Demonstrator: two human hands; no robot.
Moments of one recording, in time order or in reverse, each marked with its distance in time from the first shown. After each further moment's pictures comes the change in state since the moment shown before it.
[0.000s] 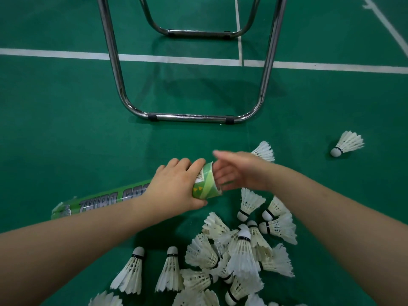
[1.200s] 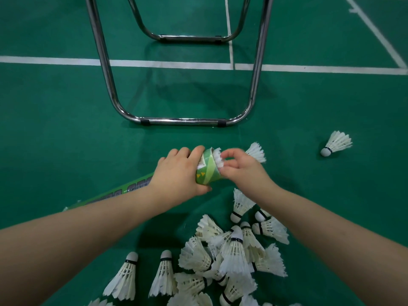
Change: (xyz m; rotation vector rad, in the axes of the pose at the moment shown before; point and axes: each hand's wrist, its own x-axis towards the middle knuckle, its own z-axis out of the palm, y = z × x) left_hand 0.026 0.022 -0.014 -0.058 0.062 -0.069; right_hand -0.030 0.014 0.010 -0.163 0.427 -0.322
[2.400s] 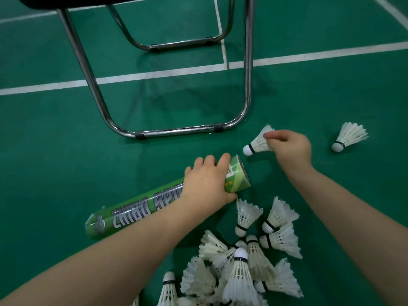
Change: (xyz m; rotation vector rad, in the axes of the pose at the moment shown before) left_hand 0.044 0.058 0.030 0.088 -0.065 0.027; right_hand 0.064 0.056 -0.093 -0.017 0.614 -0.013
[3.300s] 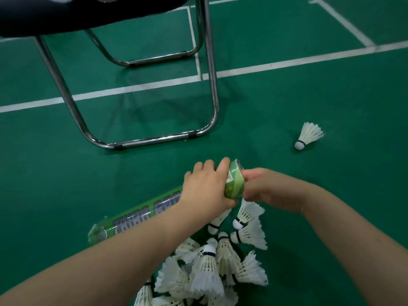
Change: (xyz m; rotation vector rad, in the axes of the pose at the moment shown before) left_hand -0.011 0.078 -0.012 0.009 0.008 0.078; right_hand -0.058 -0.003 -0.079 0.145 -1.031 0.165
